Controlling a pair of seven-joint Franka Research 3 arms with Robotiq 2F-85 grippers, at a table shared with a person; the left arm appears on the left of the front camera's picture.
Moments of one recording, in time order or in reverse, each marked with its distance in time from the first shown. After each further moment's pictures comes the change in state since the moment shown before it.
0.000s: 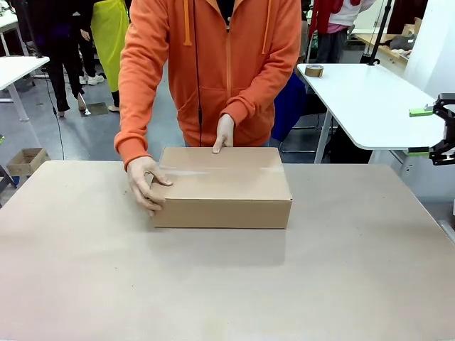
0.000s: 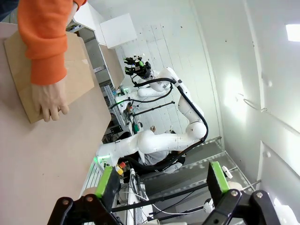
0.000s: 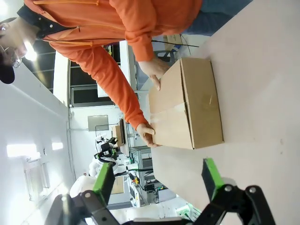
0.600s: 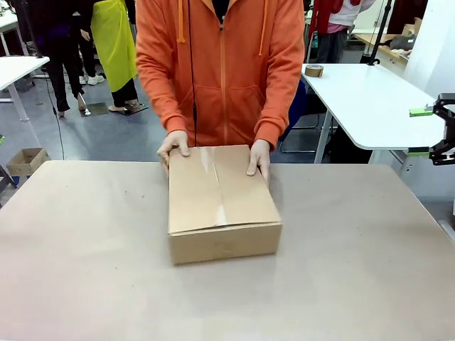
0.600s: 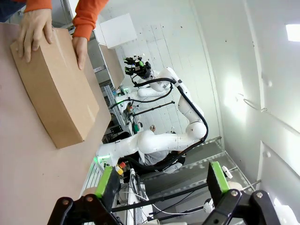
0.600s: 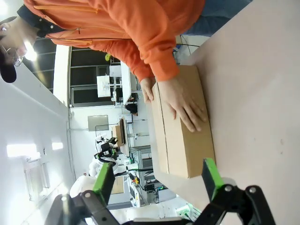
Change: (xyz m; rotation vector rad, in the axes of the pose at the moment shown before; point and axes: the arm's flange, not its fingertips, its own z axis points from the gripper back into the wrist) left arm 0.000 0.000 0.000 0.000 0.000 0.000; right arm 0.000 0.000 0.000 0.000 0.000 0.000
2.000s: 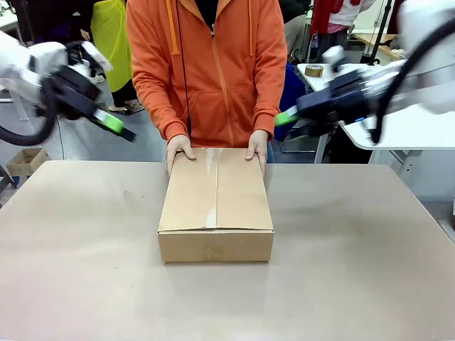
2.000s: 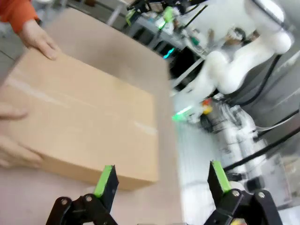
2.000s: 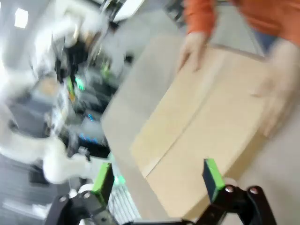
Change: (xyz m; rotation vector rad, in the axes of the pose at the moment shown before) left arm 0.102 0.038 -0.270 0.258 0.581 -0.649; right arm -0.083 0.105 -0.272 -0.045 0.410 0.811
